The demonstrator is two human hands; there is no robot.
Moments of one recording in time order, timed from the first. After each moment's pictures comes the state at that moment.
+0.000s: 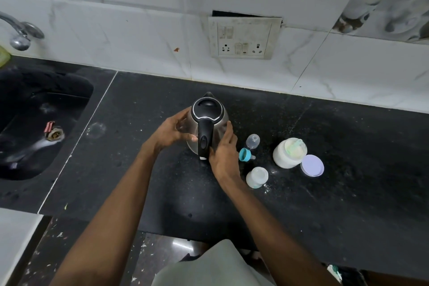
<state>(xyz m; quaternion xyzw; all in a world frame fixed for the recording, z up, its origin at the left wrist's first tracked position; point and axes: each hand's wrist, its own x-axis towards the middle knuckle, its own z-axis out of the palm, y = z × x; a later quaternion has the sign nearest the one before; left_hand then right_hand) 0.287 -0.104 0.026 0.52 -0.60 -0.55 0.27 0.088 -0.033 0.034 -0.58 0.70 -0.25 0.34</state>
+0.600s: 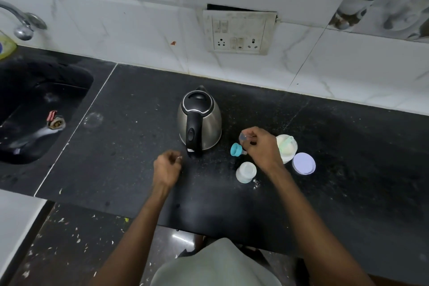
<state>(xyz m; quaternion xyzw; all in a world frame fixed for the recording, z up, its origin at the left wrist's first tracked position) 0.213 0.020 -0.003 0.79 -0.38 -0.37 0.31 -0.054 -0.051 0.047 -0.63 0.65 -0.25 0.35</state>
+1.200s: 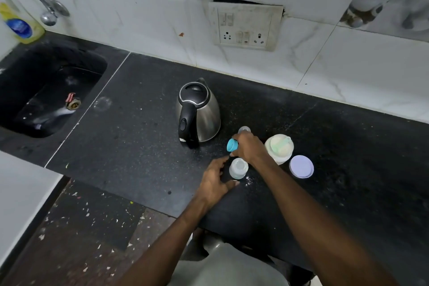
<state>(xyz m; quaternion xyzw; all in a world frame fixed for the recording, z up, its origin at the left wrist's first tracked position) 0.065 0.056 -0.029 0.66 -0.50 -0.48 0.30 -0.060 -0.084 0.004 -0.77 0.57 0.07 0.27</state>
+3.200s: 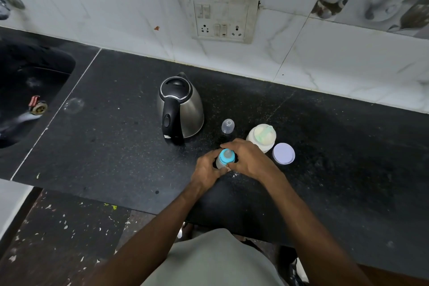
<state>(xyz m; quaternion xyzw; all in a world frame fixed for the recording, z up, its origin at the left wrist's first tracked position) 0.060 0.028 -0.053 0.61 -0.55 -0.47 0.33 -0.102 -0.019 0.045 -0.80 0.51 0.00 0.31</state>
